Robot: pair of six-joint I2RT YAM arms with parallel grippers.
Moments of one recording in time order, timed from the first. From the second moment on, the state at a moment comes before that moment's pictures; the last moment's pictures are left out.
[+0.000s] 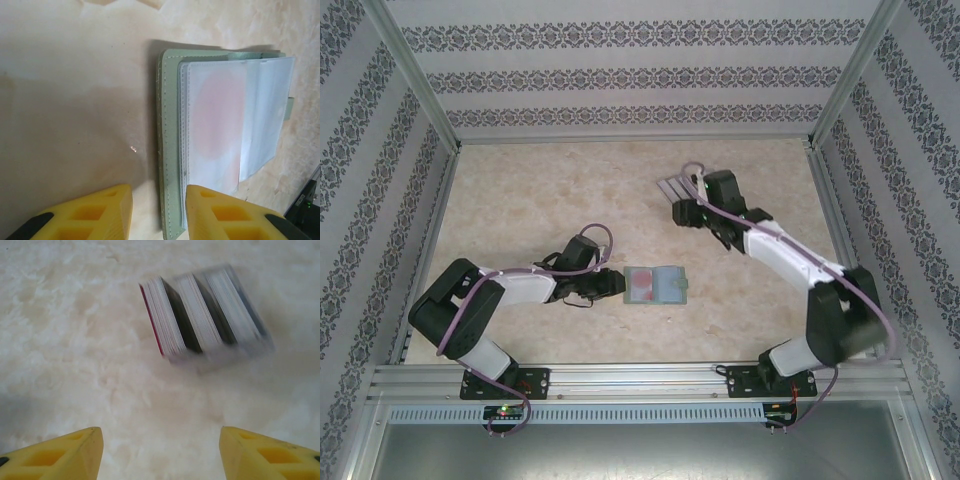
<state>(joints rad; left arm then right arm) -0.57 1.58 0.59 0.07 0.44 -0.79 0.39 1.52 1.05 -0.27 -0.07 0.25</state>
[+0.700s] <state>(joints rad) -0.58 1.53 0.52 0.15 0.38 -0.83 0.39 2.04 1.53 -0.40 0.16 0.00</state>
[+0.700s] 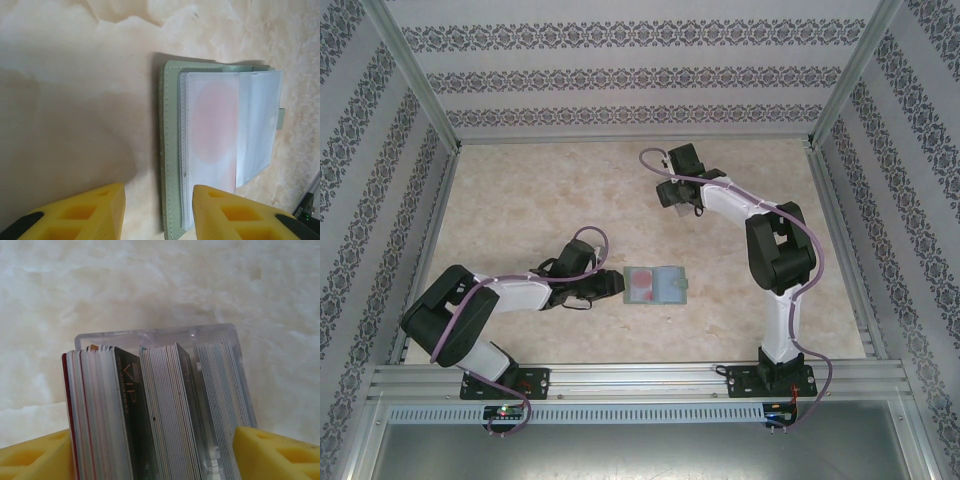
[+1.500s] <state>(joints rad) -0.58 1.53 0.52 0.16 0.38 -0.84 0.41 2.04 1.55 -0.40 0.39 -0.15</state>
